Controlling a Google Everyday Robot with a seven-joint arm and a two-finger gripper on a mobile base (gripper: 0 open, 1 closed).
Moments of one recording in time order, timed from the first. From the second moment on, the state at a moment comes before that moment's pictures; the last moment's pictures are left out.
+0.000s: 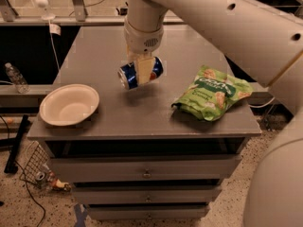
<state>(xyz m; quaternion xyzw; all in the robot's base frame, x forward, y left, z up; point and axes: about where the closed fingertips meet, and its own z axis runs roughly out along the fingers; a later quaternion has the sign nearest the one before) 0.615 0.039 0.893 -0.84 0.52 -0.04 0.14</state>
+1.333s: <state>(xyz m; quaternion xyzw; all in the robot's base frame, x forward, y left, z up) 0.580 0.095 0.852 -0.89 0.45 0.02 0.11</state>
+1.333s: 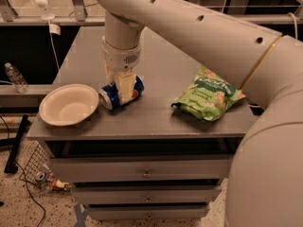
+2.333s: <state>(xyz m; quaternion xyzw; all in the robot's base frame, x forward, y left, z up) 0.582 0.098 0.848 -0.89 0.45 0.02 0.11</state>
